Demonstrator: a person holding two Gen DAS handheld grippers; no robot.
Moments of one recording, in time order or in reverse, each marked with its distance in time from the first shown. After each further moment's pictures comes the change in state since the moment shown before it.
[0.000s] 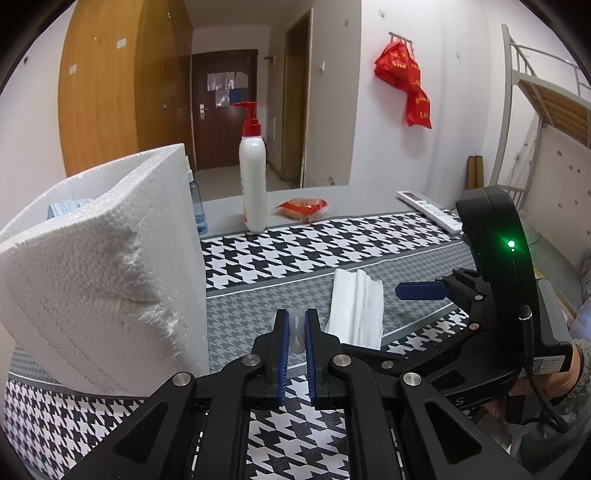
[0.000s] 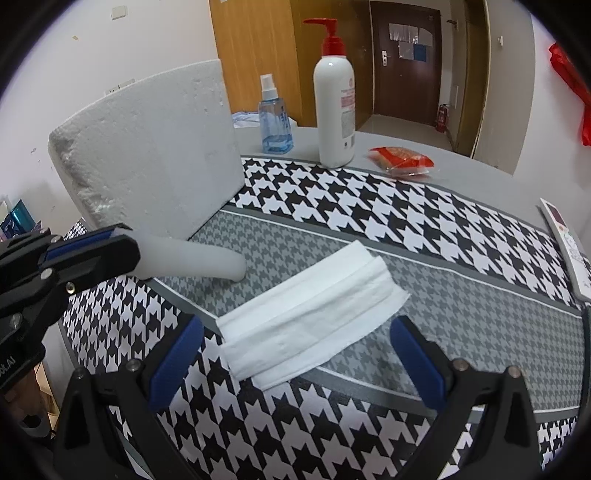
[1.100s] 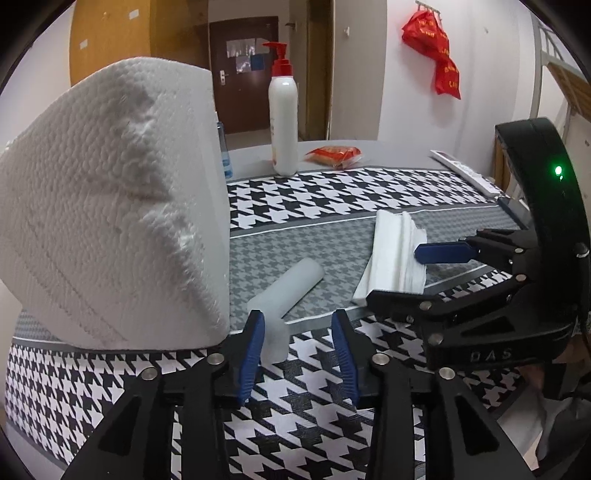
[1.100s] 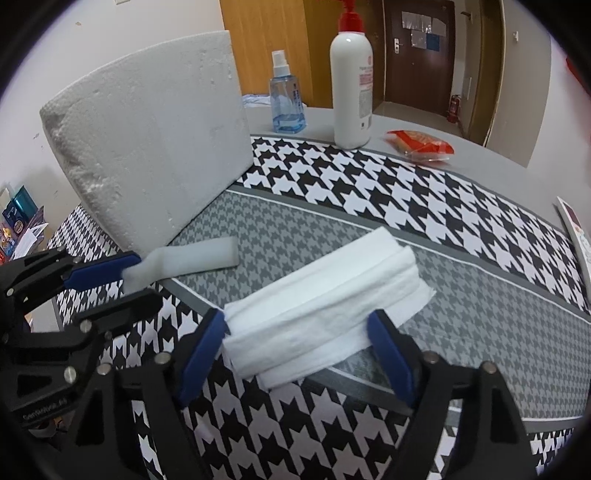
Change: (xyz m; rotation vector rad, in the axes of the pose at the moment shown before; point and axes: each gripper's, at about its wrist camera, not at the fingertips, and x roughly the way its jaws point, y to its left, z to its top) left arm 0.026 0.014 -0.030 -0.034 0.145 0.102; right arm 0.018 0.004 -0.003 -0.029 0.065 0.027
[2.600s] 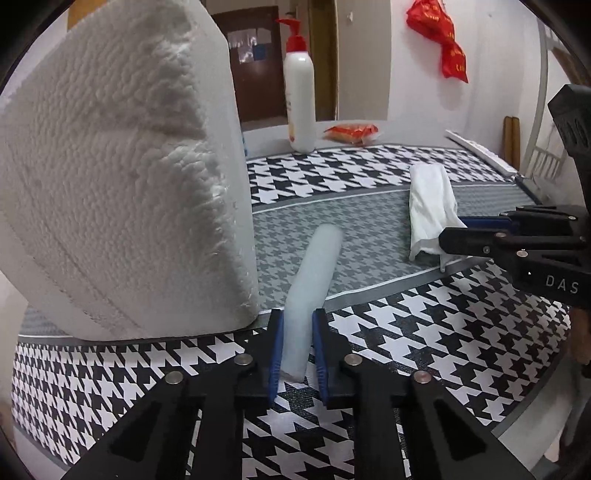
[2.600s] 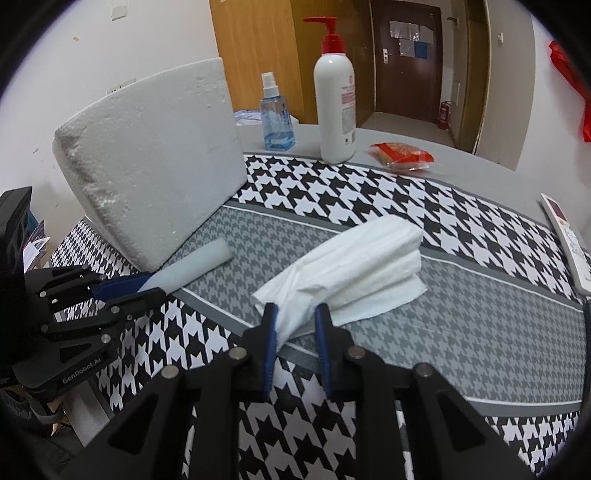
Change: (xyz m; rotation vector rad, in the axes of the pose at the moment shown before) left arm 0.013 0.018 -0.010 0.031 0.044 0.042; right arm -0.028 -0.006 -0.010 0.038 -0.064 -0.019
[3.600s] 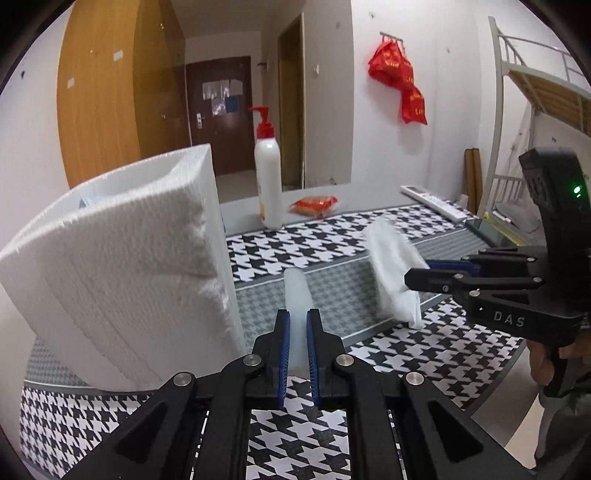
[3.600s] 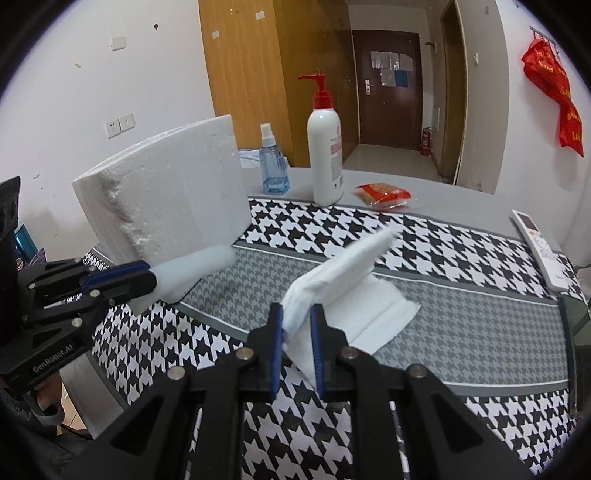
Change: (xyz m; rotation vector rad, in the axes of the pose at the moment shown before) left arm -0.065 -0.001 0.013 0.055 -0.217 -0.121; right arm -0.045 0.013 -0.005 0.044 -0.149 -0.051
